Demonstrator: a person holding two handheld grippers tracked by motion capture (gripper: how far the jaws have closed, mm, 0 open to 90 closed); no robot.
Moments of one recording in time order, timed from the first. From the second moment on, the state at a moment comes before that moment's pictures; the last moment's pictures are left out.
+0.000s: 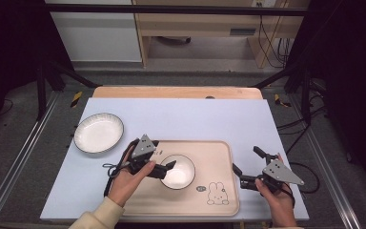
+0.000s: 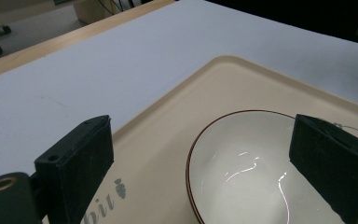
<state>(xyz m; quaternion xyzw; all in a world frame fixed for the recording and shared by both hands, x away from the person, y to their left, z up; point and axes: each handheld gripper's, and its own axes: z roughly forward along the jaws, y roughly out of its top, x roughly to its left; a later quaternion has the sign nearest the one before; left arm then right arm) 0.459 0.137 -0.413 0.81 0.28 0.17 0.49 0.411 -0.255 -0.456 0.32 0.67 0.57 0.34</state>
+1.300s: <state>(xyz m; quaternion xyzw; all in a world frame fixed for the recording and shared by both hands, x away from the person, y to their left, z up) 0.435 0.212 -0.423 0.75 0.28 0.19 0.56 0.410 -0.253 -0.457 0.32 0.68 0.57 0.34</state>
